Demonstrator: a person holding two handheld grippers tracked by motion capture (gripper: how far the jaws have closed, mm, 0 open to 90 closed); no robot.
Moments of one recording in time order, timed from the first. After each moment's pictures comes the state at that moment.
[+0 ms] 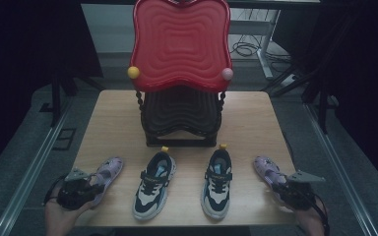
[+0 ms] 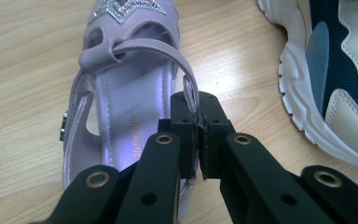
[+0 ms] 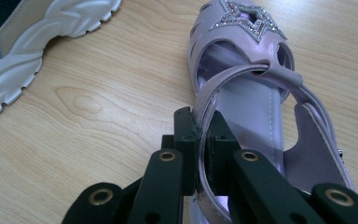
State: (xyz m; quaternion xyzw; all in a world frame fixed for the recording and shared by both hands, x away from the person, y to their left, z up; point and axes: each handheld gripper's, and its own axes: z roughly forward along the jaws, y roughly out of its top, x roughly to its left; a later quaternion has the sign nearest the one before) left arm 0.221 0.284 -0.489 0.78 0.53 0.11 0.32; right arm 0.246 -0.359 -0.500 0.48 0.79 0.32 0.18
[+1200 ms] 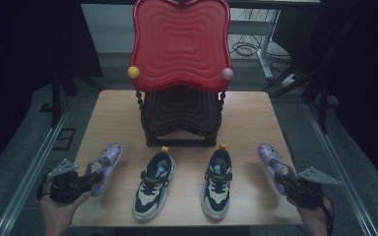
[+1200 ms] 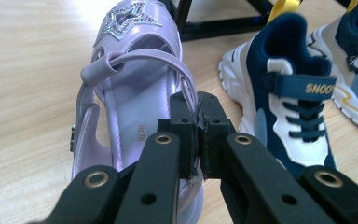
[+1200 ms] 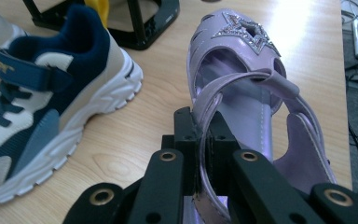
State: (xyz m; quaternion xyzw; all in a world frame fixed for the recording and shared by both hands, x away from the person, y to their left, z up) left arm 0.220 0.284 -0.451 0.73 0.52 0.14 0.42; right arm 0.234 -0.355 -0.461 0.47 0.74 0.42 0.23
